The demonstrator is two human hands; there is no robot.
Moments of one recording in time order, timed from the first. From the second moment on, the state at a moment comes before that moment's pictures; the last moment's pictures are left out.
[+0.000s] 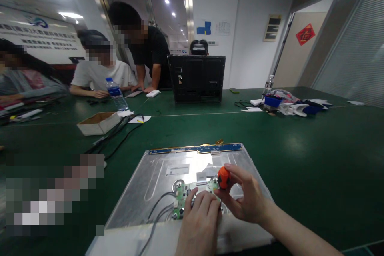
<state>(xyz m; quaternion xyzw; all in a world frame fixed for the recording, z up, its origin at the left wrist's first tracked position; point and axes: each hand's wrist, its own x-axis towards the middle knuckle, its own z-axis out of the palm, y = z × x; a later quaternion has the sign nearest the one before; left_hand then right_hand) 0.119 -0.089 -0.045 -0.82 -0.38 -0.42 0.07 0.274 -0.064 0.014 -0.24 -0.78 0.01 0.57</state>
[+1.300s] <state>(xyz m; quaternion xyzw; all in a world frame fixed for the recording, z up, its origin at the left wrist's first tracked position) 0.118 -0.090 -0.047 -0.83 -0.37 -0.41 0.09 0.274 -0.067 0.013 -0.24 -0.79 0.03 0.56</state>
